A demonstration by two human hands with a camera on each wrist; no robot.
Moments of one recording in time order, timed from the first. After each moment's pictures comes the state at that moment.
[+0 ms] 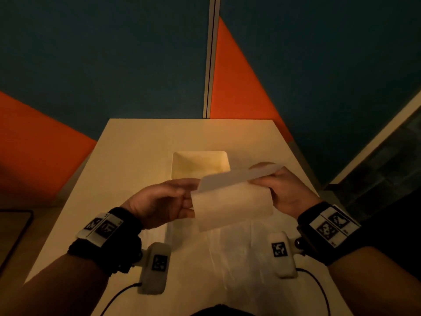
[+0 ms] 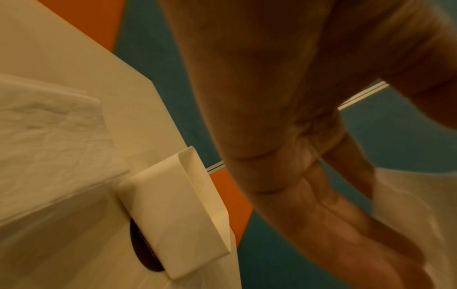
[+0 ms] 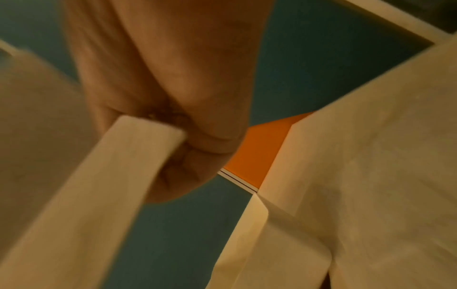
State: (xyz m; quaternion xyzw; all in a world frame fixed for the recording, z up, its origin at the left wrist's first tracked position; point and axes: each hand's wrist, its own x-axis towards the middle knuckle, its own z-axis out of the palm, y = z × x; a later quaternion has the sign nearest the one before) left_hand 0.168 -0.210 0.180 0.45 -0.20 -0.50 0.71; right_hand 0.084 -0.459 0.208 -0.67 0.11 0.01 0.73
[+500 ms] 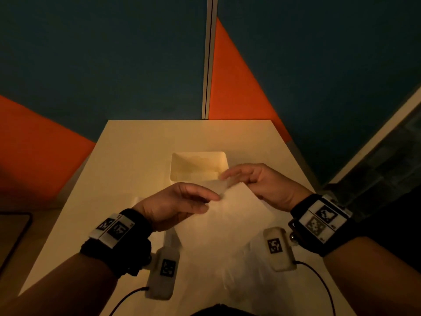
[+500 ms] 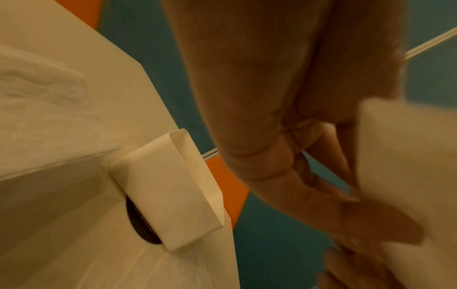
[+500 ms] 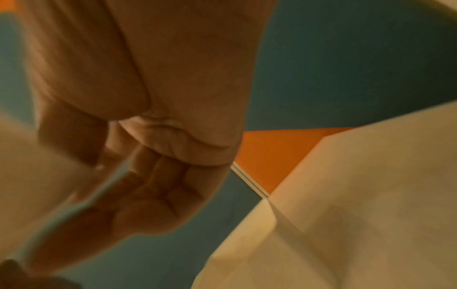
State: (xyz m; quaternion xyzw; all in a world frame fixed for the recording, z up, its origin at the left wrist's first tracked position) left_hand 0.159 -0.231 0.179 0.53 -0.22 -0.46 0.67; right_hand 0.092 -0.449 0.217 -0.75 -0.03 0.13 0.65
